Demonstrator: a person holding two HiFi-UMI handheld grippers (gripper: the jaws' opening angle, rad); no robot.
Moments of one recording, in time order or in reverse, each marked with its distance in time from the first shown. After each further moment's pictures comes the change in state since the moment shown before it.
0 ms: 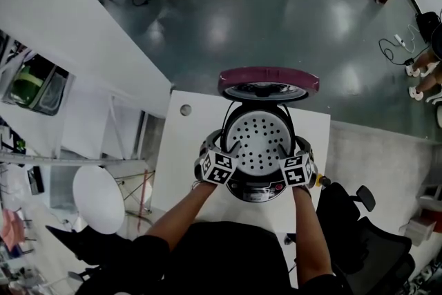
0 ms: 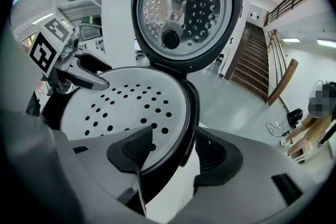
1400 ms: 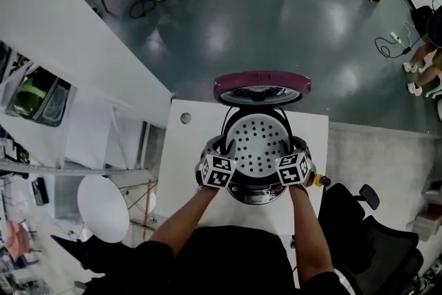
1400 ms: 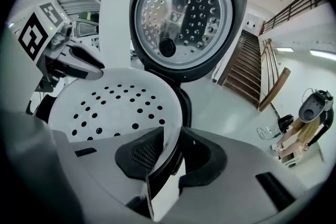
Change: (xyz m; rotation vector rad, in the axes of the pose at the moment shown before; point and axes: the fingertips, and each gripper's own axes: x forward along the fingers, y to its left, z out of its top) left arm -0.016 0.007 0.023 -0.053 -0.041 0.043; right arm -0.006 -0.010 0.018 -0.021 -0.021 -0.090
